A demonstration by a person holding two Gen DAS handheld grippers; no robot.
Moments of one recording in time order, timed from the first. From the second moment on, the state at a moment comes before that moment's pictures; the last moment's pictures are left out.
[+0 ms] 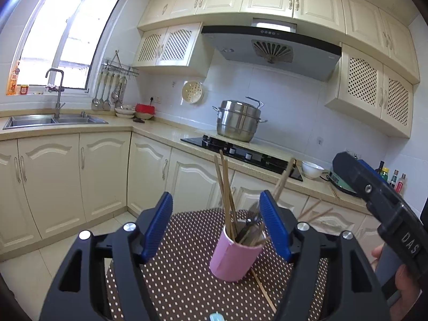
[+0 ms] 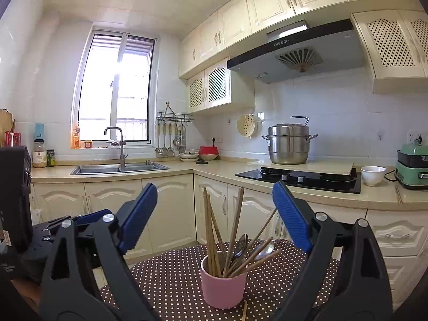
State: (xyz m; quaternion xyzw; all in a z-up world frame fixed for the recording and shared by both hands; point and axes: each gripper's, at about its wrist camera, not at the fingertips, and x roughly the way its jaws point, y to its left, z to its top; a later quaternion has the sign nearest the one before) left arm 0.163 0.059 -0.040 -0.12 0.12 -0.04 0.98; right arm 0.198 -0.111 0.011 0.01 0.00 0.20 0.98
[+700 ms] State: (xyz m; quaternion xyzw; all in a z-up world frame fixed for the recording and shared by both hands) left arm 0.166 0.038 -0.133 -0.09 0.39 -0.07 0.92; right arm 0.170 -0.145 -0.062 0.00 0.12 0.17 0.98
